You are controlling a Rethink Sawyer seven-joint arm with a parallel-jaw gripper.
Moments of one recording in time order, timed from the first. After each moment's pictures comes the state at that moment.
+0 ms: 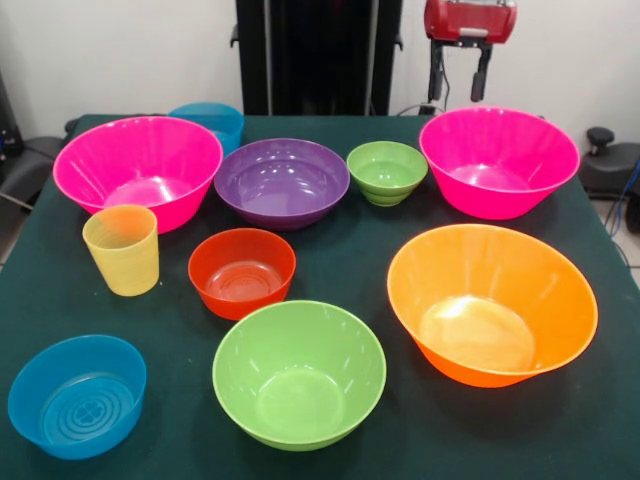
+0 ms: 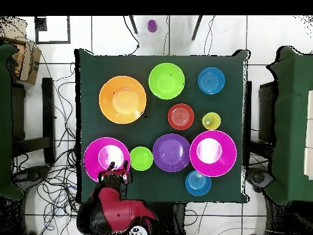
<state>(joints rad) 0.16 -0.77 -0.15 2.29 -0.06 -0.39 1.76</state>
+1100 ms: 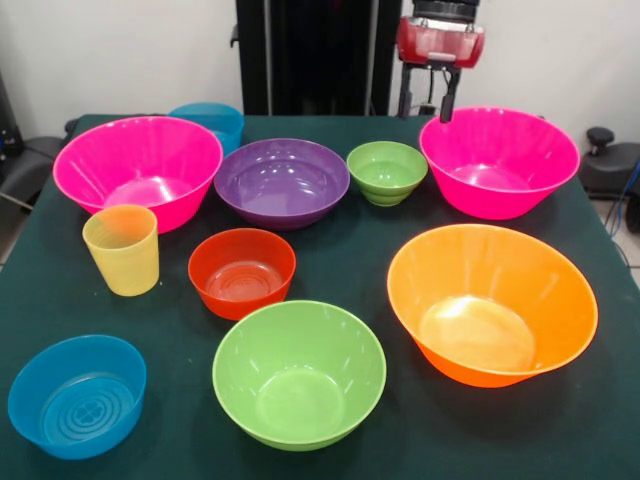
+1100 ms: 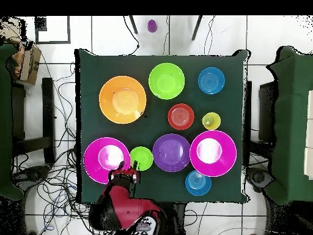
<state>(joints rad) 0.11 -0.66 -0.18 2.28 -0.07 -0.47 1.80</state>
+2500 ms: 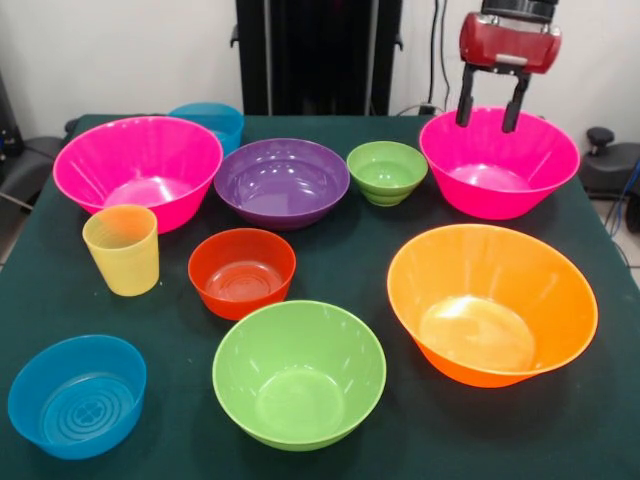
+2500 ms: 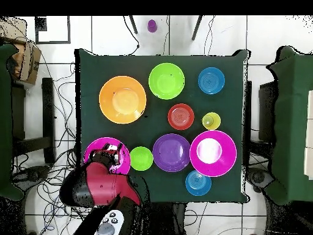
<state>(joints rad) 0.32 -0.71 -0.26 2.03 0.10 -0.09 1.81</state>
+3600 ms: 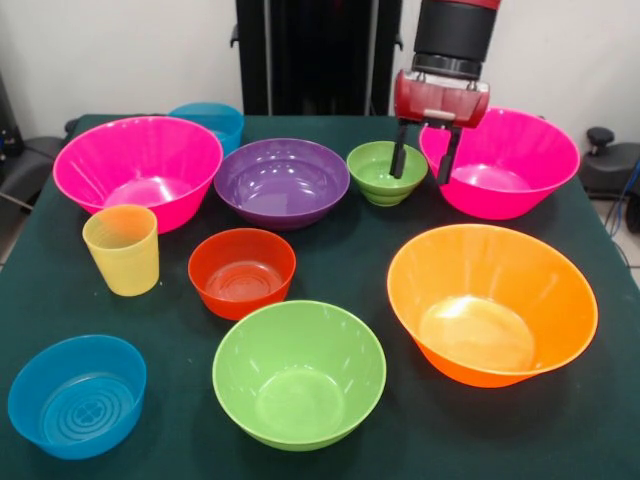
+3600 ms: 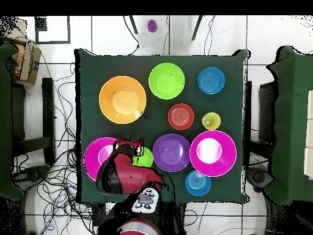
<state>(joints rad) 0.11 -0.57 -0.18 2.03 0.04 -0.32 1.84</state>
